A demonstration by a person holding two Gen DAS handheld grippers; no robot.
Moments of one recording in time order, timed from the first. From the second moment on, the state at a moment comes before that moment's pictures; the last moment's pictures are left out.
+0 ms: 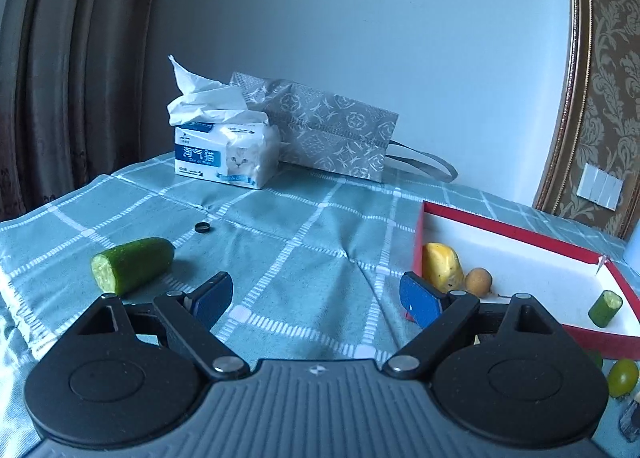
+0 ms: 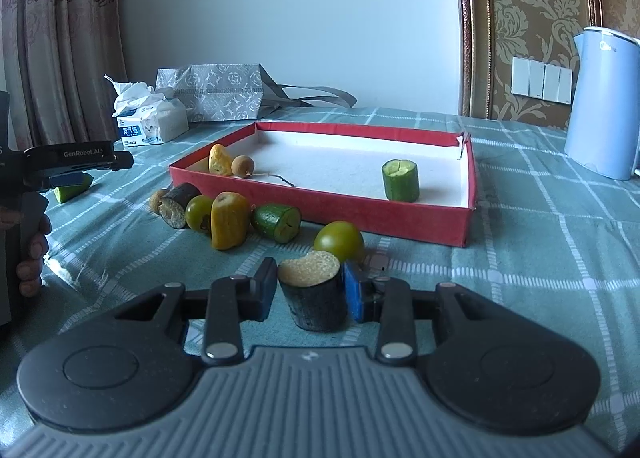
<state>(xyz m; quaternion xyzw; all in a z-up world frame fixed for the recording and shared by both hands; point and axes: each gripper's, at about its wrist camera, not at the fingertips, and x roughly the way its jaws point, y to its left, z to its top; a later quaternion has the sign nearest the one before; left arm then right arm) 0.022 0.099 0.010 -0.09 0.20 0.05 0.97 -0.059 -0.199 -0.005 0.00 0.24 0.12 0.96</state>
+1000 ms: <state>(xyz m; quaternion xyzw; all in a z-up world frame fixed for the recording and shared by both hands) 0.029 0.098 0.006 -0.08 0.22 0.05 0.97 0.063 -0.201 0.031 0.00 0.23 0.06 0.97</state>
